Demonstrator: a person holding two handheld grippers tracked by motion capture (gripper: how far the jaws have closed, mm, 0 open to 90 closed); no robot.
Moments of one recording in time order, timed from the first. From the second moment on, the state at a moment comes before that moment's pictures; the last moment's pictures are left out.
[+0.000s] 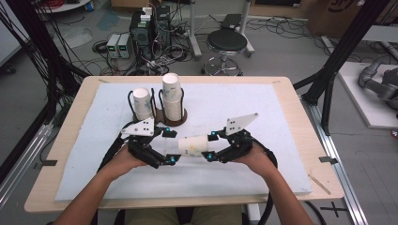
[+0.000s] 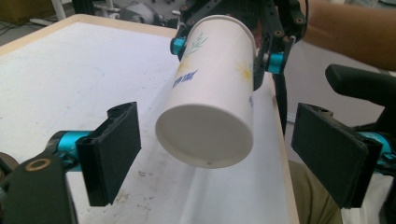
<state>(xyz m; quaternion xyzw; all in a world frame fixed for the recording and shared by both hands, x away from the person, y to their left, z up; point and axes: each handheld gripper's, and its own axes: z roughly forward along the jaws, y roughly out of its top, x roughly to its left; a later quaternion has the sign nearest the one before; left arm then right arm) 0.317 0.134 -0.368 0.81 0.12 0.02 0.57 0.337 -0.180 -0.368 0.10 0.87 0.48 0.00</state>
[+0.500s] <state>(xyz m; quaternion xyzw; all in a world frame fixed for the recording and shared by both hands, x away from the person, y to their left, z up) 0.318 0.128 -0.365 0.84 0.11 0.03 0.53 0.339 -0.149 -0.339 0.05 0.93 0.36 0.03</state>
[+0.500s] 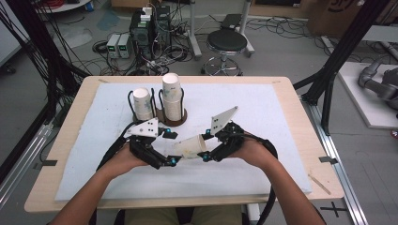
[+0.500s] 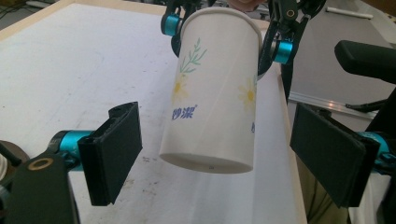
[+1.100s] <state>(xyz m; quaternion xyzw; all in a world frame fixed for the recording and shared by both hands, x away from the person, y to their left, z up) 0.324 0.113 -0.363 0.87 0.10 0.03 0.47 0.339 -0.117 -0.316 0.00 0.97 0.25 0.06</state>
